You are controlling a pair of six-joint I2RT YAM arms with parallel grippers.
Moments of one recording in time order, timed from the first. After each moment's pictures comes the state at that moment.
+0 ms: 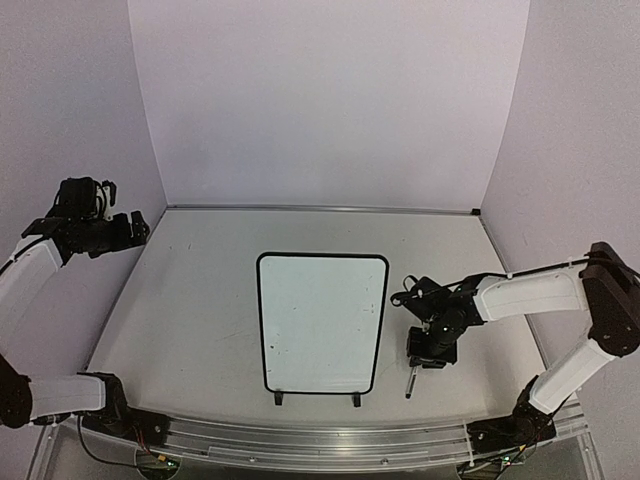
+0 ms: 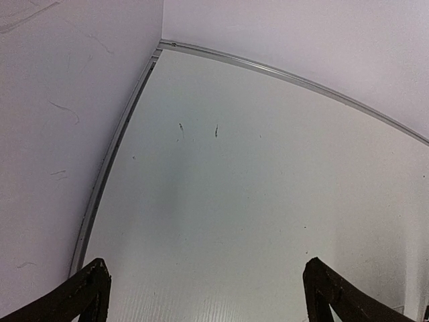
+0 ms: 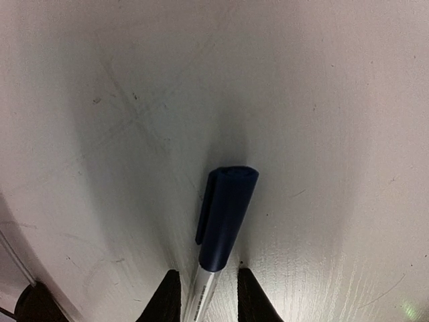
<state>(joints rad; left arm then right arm) 0.02 1.04 0.98 -0.59 0.03 -0.21 0.79 1.56 0.77 -0.63 0.00 0.96</state>
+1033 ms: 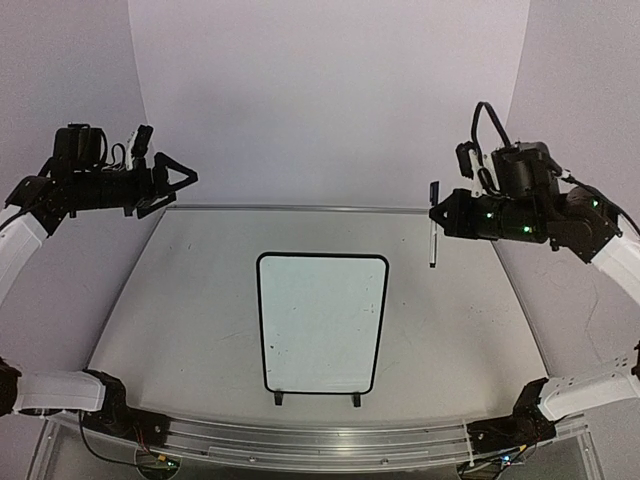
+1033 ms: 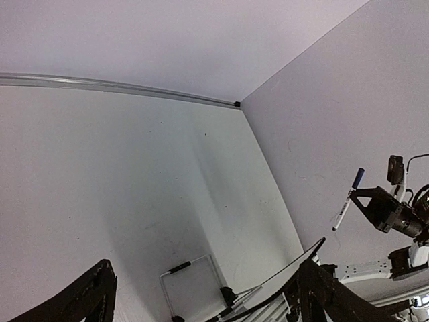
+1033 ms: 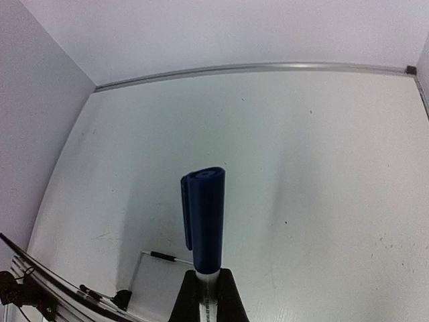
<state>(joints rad) -0.27 1.08 1.34 -0.68 0.55 -0.50 0.82 1.15 1.39 -0.79 0.25 0.52</state>
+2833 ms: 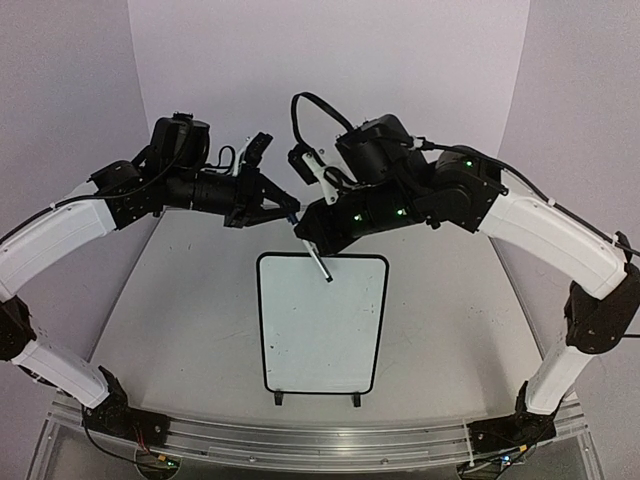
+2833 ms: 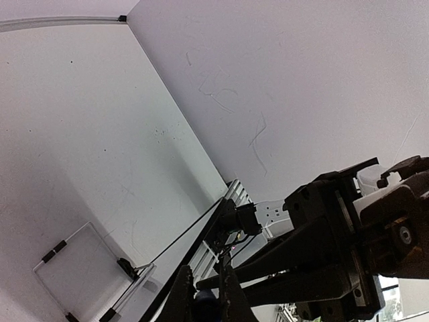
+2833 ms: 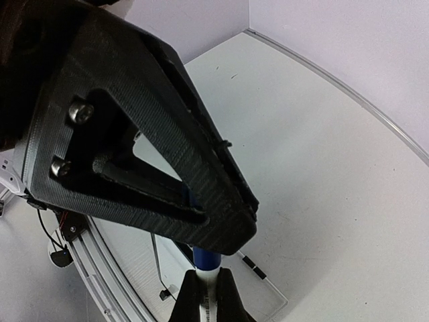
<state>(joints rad) -0.79 1.38 1.47 -0.45 0.57 -0.71 1.15 1.73 1.96 -0.86 0.13 0.24</state>
